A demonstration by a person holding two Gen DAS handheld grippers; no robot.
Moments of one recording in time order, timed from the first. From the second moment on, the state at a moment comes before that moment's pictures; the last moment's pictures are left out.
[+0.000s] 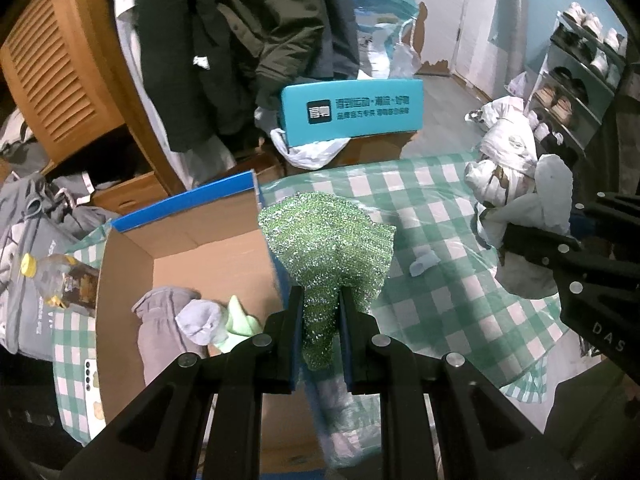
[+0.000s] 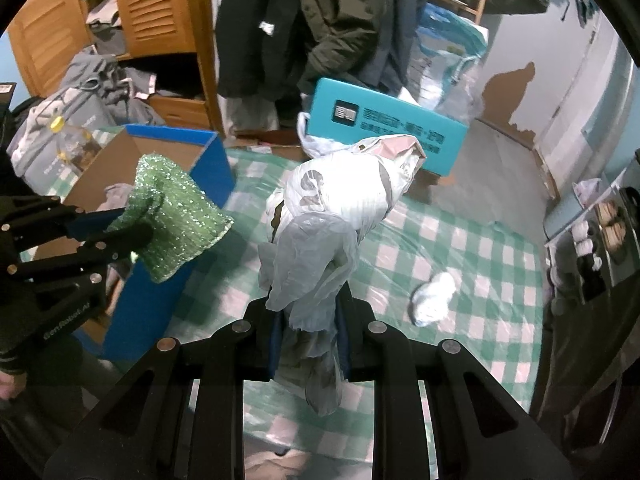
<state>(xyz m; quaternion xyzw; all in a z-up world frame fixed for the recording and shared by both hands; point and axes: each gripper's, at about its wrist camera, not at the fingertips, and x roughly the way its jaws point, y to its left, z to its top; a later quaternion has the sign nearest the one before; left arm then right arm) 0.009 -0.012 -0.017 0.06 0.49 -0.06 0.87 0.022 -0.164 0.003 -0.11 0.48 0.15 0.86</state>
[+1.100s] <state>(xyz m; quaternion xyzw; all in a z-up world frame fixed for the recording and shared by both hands) -0.005 0.104 -0.023 0.00 0.50 0.02 0.87 0.030 -0.032 0.008 -0.14 0.47 0.25 0.84</state>
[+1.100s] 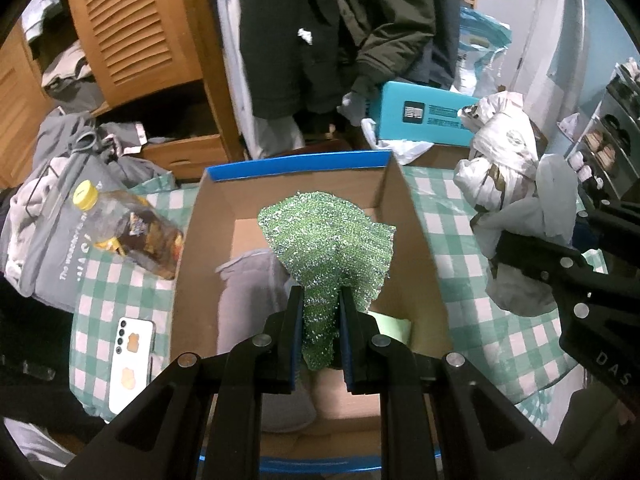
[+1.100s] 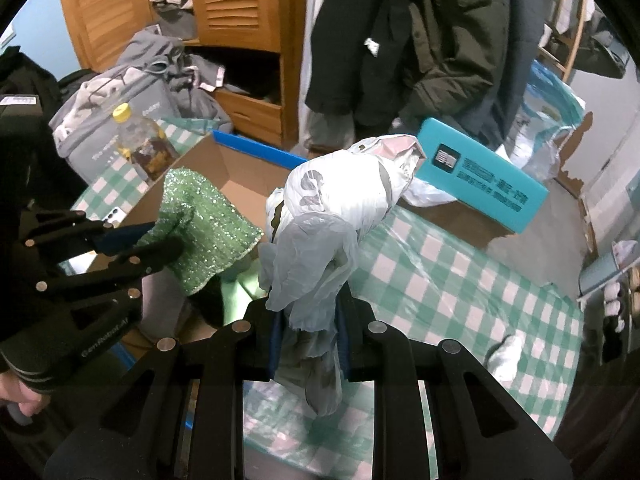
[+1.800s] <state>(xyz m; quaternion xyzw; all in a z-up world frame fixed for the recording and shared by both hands) -0.004 0.152 -0.050 -0.03 0.53 0.07 0.84 0.033 0.031 -0.019 -0.16 0.49 0.30 0.80</state>
